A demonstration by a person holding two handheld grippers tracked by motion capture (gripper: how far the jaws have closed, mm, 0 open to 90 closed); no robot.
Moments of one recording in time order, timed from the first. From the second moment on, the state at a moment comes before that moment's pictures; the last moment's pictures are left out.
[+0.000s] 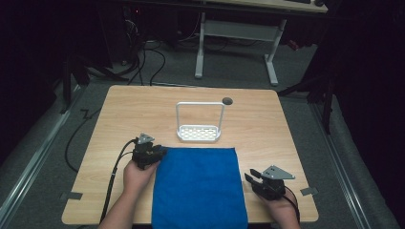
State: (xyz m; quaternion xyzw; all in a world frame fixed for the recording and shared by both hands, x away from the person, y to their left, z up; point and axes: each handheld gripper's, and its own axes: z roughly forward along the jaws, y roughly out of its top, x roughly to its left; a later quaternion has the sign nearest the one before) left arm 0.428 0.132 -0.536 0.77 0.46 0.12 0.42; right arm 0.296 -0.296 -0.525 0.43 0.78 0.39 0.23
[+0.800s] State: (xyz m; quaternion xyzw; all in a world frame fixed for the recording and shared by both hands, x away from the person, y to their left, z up) left arm 0.429 0.128 -0.536 0.78 0.46 0.13 0.41; right arm 0.405 -0.249 -0.529 0.51 0.76 0.33 0.22
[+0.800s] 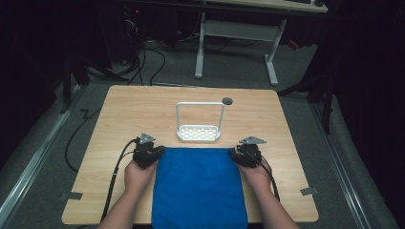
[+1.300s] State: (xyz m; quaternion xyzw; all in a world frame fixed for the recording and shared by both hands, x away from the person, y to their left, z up) left arm 0.428 0.129 -0.536 0.78 0.45 0.13 0.41; right arm 0.399 -0.239 -0.530 0.48 0.78 0.34 0.23
